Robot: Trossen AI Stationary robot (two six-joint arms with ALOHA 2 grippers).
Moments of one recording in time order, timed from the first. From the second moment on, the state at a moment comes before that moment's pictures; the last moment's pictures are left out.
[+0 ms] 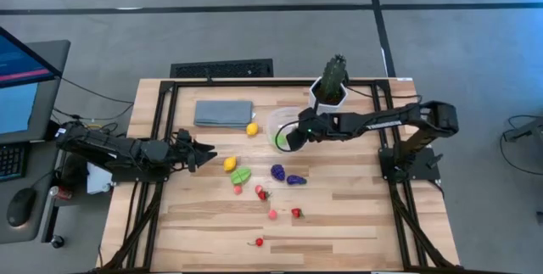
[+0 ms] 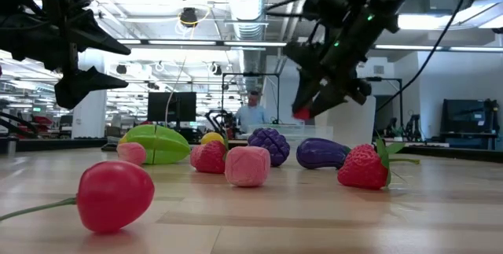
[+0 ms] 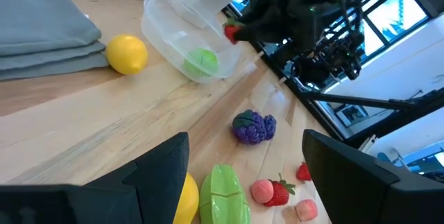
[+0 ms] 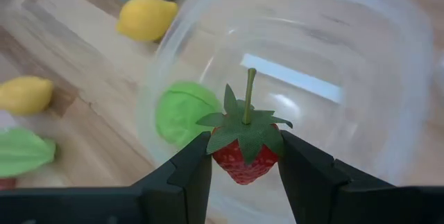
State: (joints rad) left arm -0.23 0.26 0.05 -0.03 -0.43 -0.90; right arm -0.14 1.59 0.89 -0.21 0.21 0.75
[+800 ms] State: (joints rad) left arm -0.23 0.26 0.05 -0.03 -0.43 -0.92; right arm -0.17 1.64 0.92 -0.20 0.16 0.68
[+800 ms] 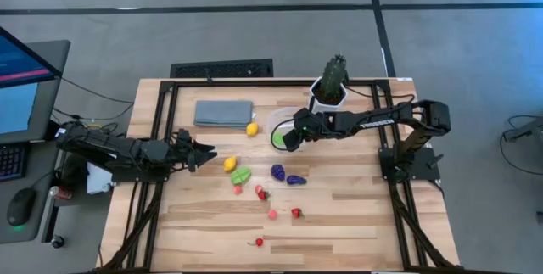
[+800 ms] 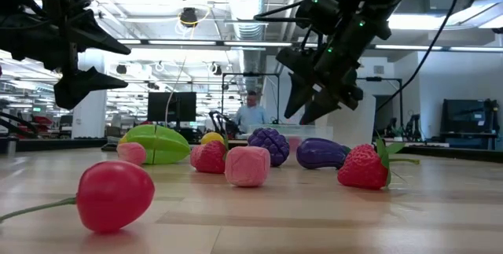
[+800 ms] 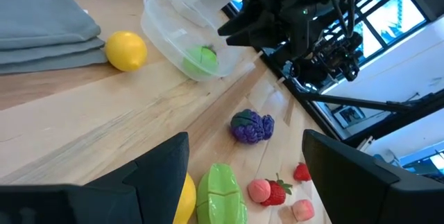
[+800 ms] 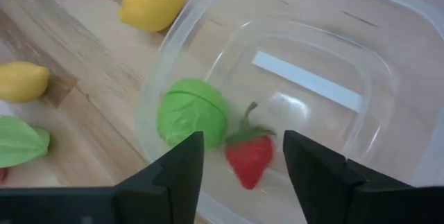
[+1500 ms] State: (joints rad) left arm -0.23 0.26 0.05 -0.02 -0.39 -0.88; right arm 0.07 1.46 0.92 -0.24 0.26 0.41
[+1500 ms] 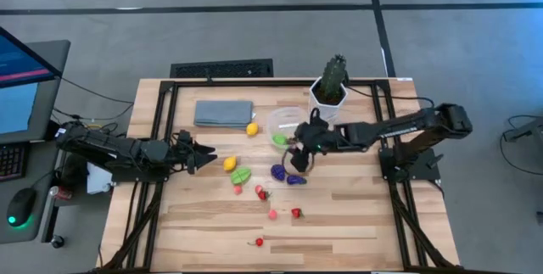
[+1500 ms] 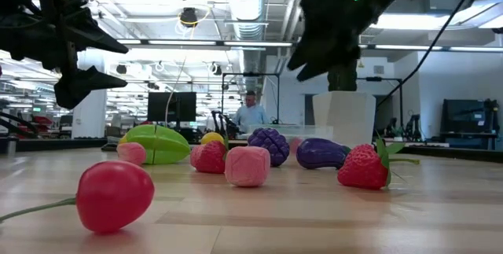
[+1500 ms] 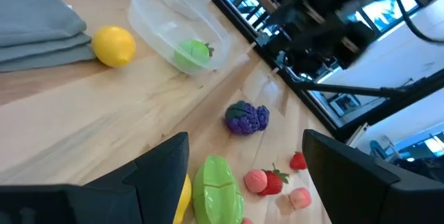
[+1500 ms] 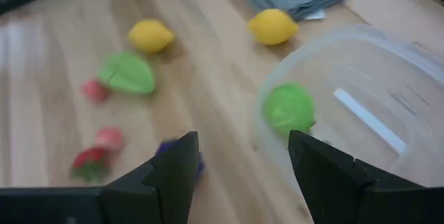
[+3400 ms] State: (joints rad) left arm -0.17 1.16 0.64 -0.52 -0.34 -0.68; right arm 0.81 1.17 0.60 -0.73 0.87 1.42
